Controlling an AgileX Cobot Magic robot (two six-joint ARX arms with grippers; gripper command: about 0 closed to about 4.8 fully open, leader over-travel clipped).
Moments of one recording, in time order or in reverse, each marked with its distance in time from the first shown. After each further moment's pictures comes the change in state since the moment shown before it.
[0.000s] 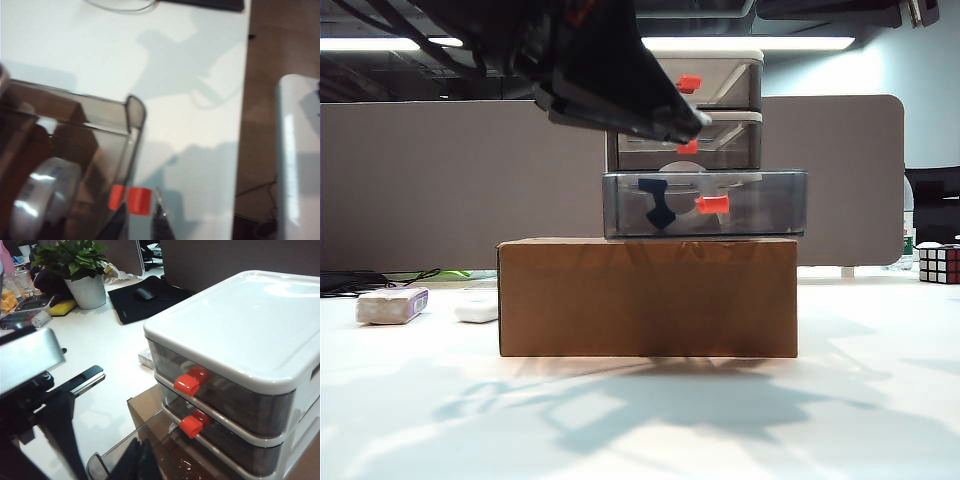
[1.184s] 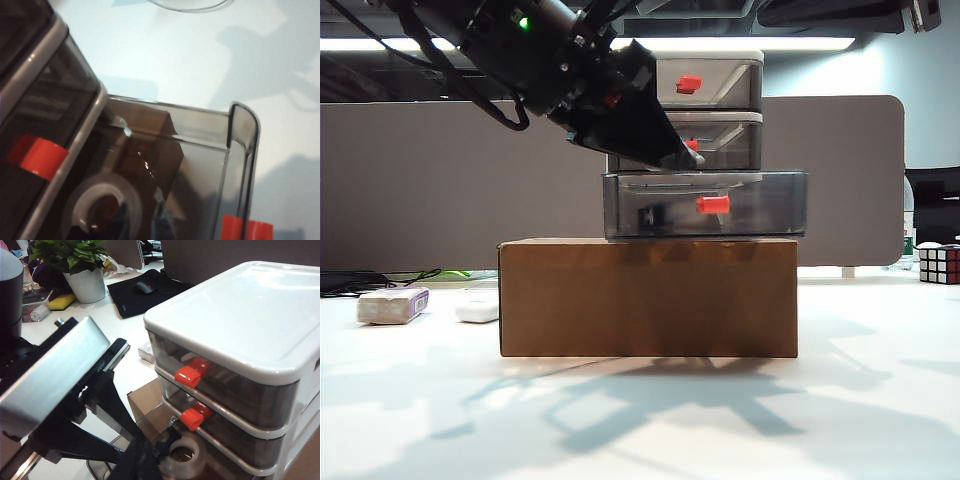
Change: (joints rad) left arm 0.000 0.100 0.000 0.194 -0.232 0.132; right arm 0.000 0.000 0.000 -0.024 0.002 -0.012
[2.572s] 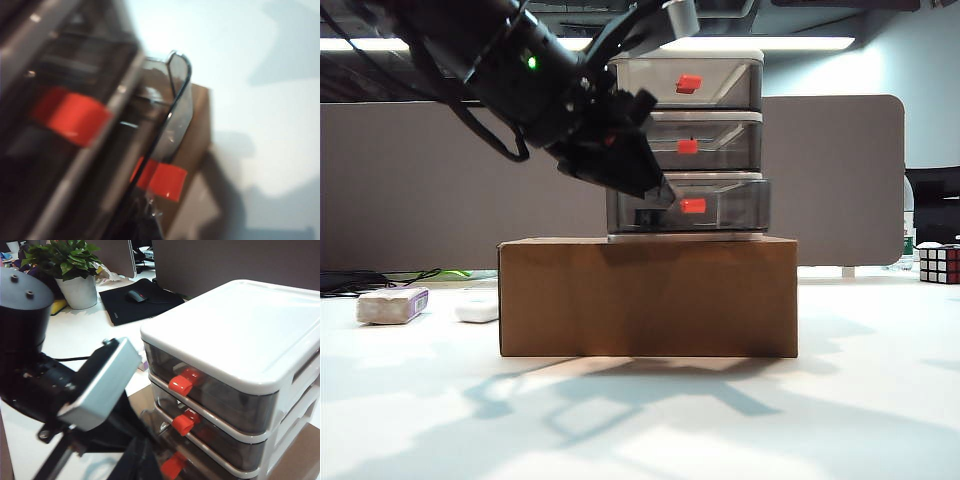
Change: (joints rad) left arm 0.026 0.060 -0.001 0.027 -0.076 -0.060; right arm 0.000 -0.055 0.000 -0.020 0.035 -0.026
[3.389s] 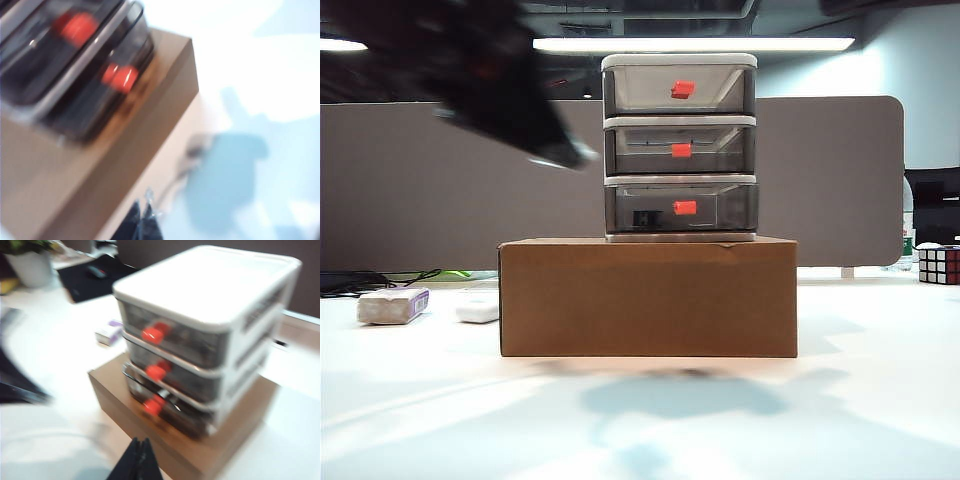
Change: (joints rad) left arm -0.022 -0.394 -0.182 -0.231 -0.080 -0.025; right arm 0.015 -0.151 0.000 -0.239 0.181 -0.039
